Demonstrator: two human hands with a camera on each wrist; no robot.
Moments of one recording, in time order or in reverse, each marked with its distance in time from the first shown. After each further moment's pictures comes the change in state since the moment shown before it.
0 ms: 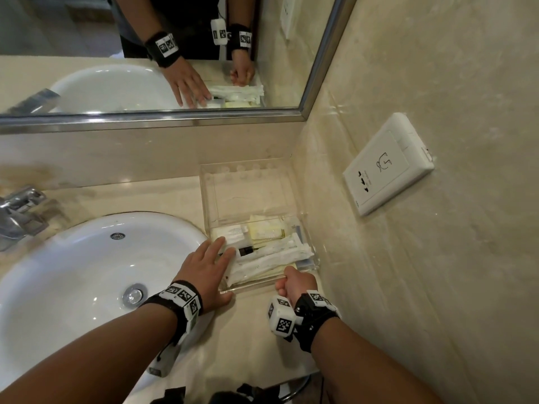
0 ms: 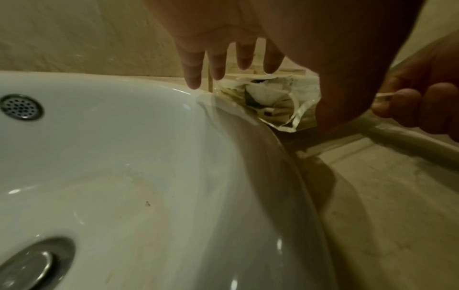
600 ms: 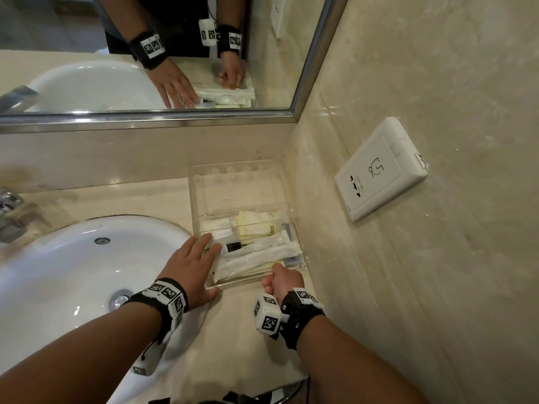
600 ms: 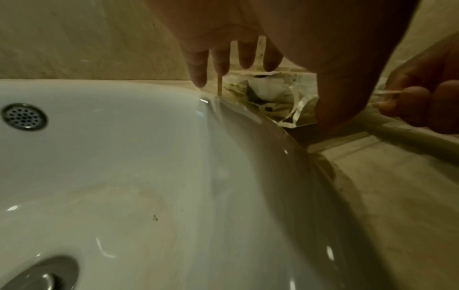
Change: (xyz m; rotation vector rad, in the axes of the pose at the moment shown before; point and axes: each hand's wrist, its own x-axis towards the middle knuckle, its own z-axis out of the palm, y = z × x) left_hand 0.014 -0.011 -0.008 0.000 0.063 0.007; right_hand 0.011 -0.008 0.011 -0.007 -0.015 -0.018
